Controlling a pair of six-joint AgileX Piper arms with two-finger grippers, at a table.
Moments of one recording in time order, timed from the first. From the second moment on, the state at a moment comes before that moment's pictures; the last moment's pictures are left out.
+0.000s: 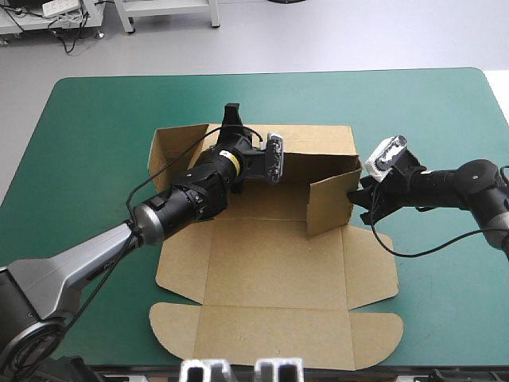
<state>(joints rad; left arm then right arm) -0.77 1.62 -1.25 1.02 0.46 0.21 -0.05 1.38 -0.96 0.90 0.85 -1.38</state>
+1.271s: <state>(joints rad) -0.77 1.63 -1.25 0.98 0.47 0.20 -0.05 1.58 -0.95 1.30 0.74 -1.57</state>
